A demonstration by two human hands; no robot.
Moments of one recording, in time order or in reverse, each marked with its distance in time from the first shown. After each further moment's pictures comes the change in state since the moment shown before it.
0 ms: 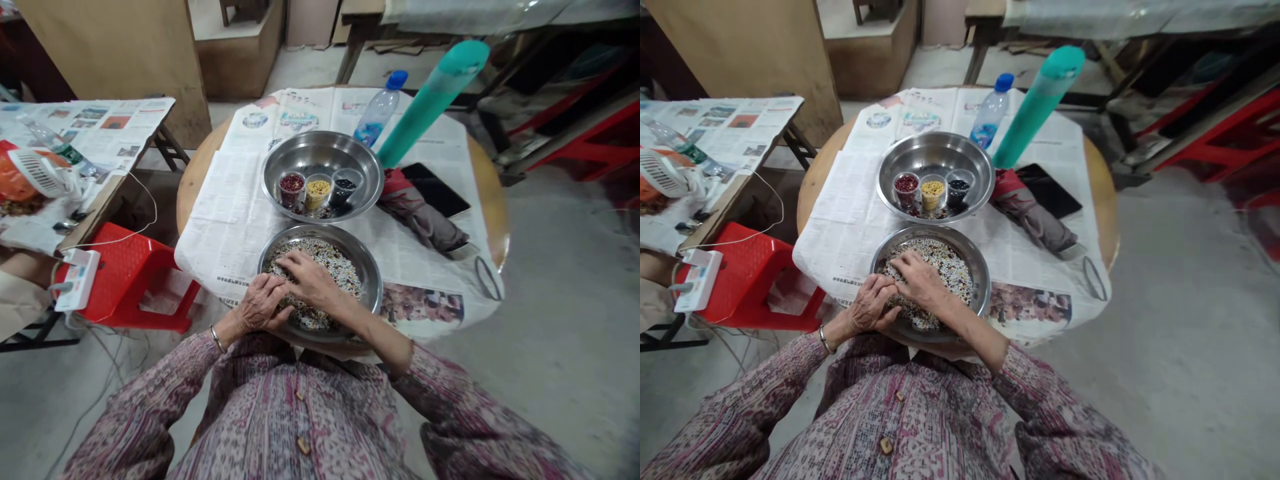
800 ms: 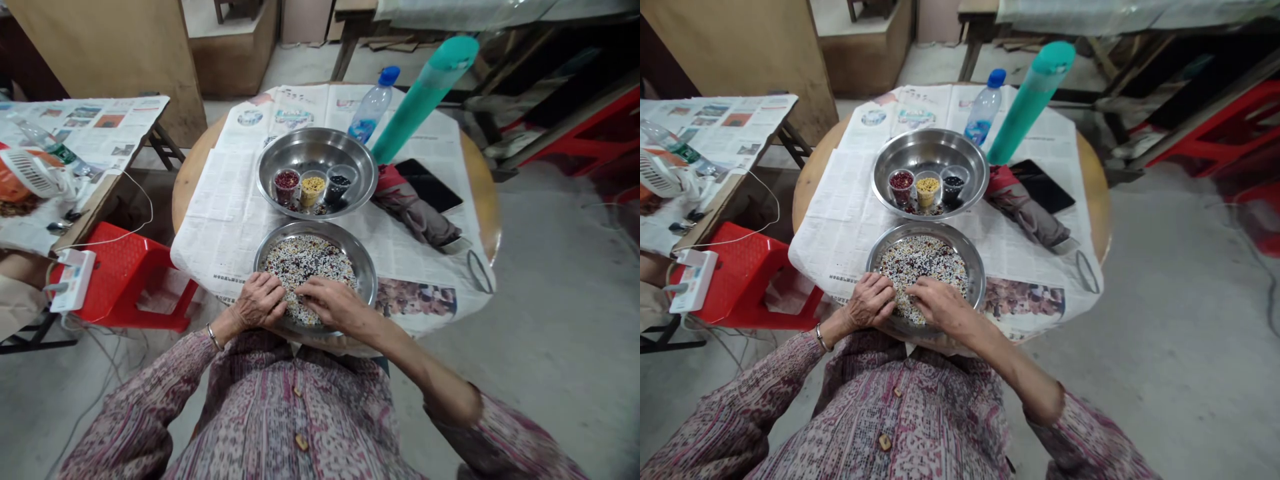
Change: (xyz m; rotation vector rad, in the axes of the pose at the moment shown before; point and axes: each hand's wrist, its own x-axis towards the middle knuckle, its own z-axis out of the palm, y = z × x) left_hand 0.006 0.002 -0.005 0.131 -0.091 0.058; right_hand -0.060 -0.006 -0.035 0.061 -0.222 0.031
